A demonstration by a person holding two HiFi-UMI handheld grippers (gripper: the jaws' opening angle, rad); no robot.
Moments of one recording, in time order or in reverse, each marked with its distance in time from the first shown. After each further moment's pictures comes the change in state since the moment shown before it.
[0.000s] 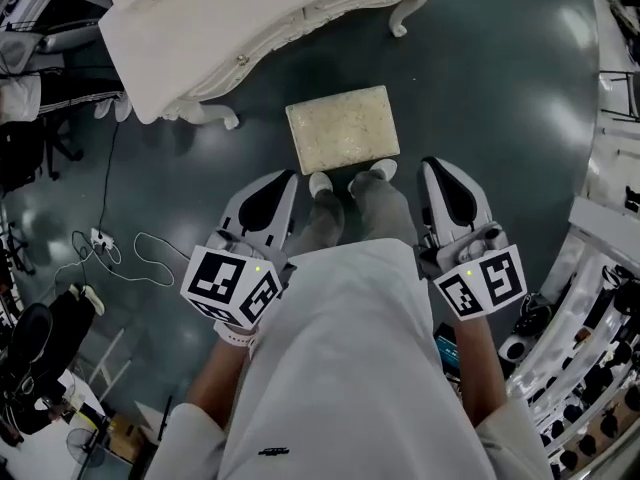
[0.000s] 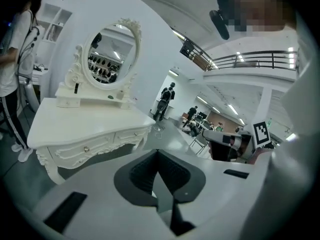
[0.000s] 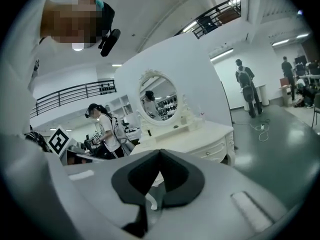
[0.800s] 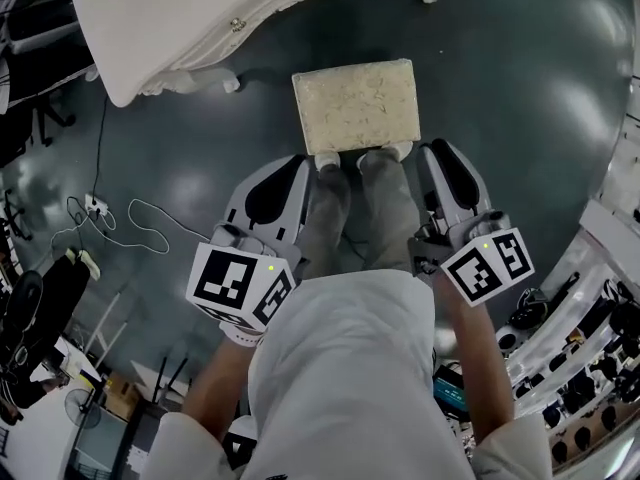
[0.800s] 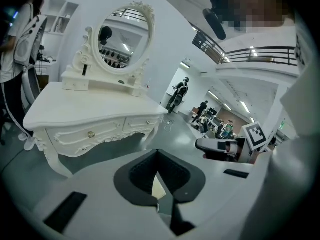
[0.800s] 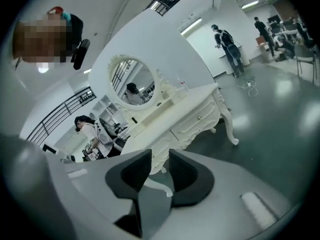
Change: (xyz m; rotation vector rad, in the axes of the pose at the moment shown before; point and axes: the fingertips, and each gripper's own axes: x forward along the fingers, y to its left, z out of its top) left arm 0.077 0.045 -0.050 -0.060 0.084 0.092; right arm 0.070 -0.079 -0.109 0.372 0.146 -0.059
